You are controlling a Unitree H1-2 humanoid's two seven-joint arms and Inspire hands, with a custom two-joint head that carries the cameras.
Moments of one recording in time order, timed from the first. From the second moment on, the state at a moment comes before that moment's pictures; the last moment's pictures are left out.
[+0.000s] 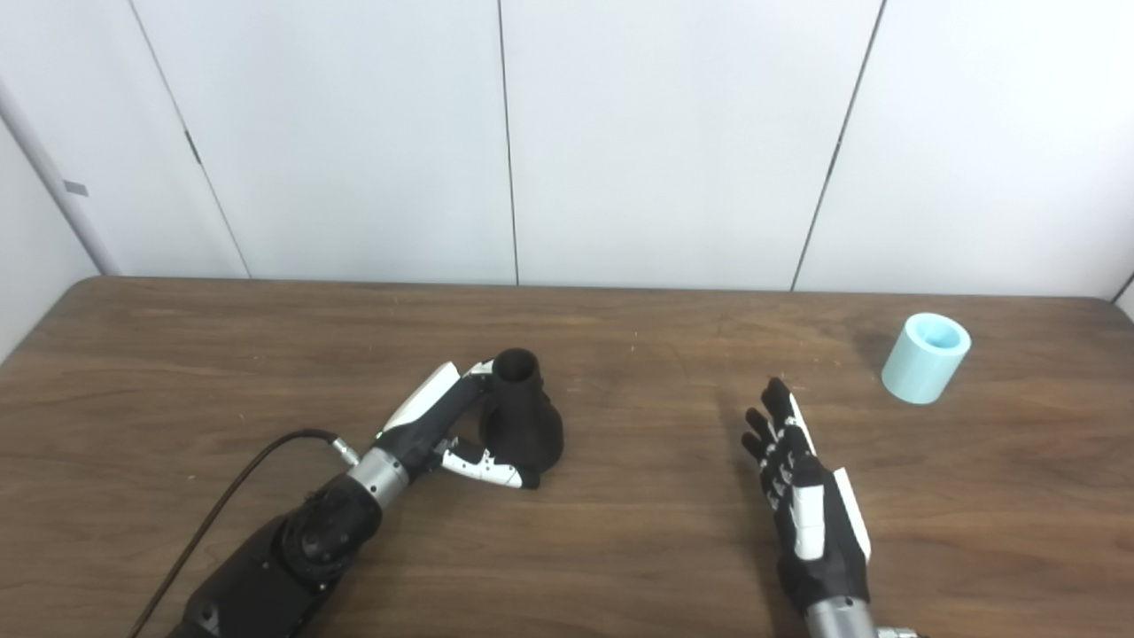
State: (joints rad) left arm -0.47 0.28 -0.53 0.41 0.26 -0.17 -0.01; right arm 0.06 -0.04 -0.07 -0.14 0.13 -0.02 0.07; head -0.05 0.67
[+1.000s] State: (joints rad) left arm -0.41 0.28 -0.56 0.30 0.26 -0.16 -0.04; right arm 0.06 0.01 -0.04 -0.17 0.09 0.06 0.03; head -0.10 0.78
